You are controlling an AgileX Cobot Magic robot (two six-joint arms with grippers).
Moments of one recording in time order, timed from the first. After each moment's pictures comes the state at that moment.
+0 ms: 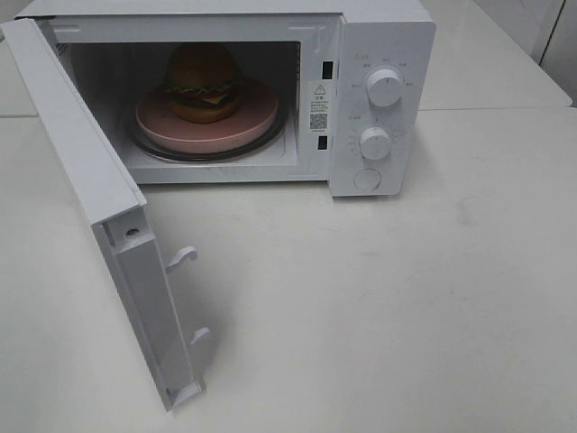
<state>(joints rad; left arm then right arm) -0.02 -0.01 -0.50 -0.02 1.04 0.05 0.23 0.26 -0.64 -0.12 1.21 0.03</state>
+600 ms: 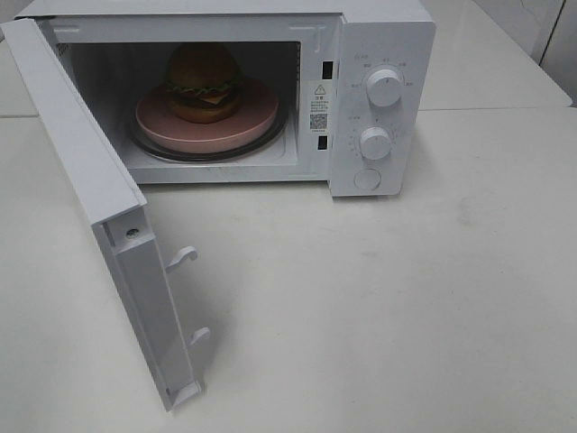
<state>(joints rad) -0.02 -0.01 -0.50 -0.02 1.04 0.05 0.09 0.01 -0.53 -0.06 1.09 0.05</state>
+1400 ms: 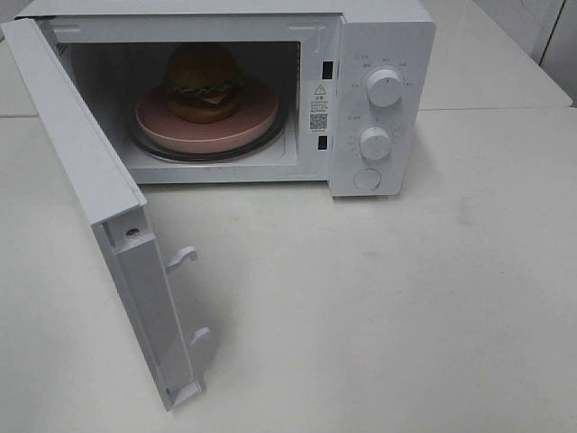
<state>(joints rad) -0.02 -0.01 -0.50 -0.02 1.04 0.05 0.06 0.00 -0.51 -0.02 1.05 0.04</state>
